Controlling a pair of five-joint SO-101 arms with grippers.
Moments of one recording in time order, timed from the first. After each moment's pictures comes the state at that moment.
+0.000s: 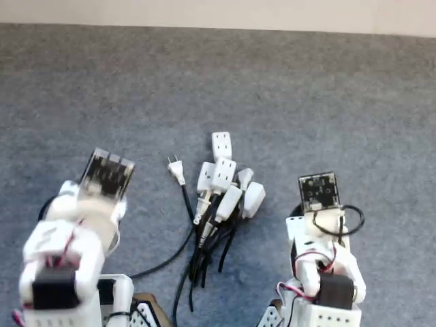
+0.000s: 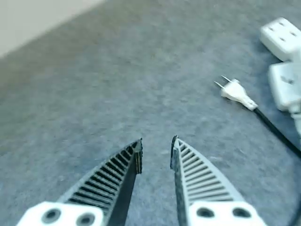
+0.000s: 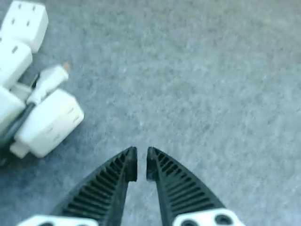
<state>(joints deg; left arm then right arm) -7.3 -76.6 51.6 74.4 -22.3 4.7 -96.7 81.5 68.4 20.9</state>
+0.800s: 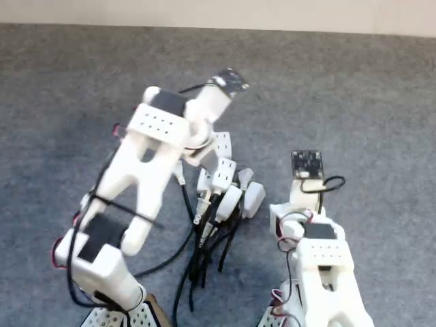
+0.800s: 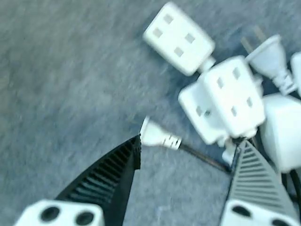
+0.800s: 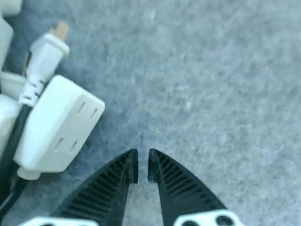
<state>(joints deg) 16.8 10.4 -6.2 78.9 -20.5 -3.3 -52.0 81.1 37.1 3.7</state>
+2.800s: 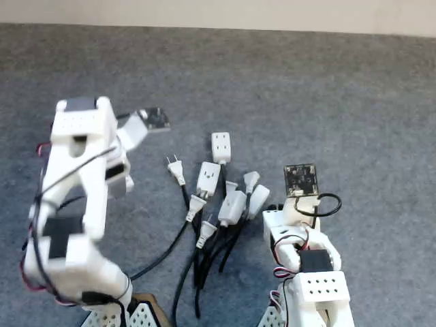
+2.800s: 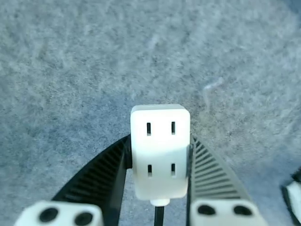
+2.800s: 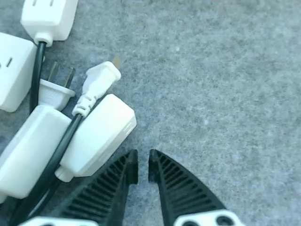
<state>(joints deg) -12.3 0.6 17.9 83.4 -63.0 -7.4 -75.1 91.8 39.2 4.3</state>
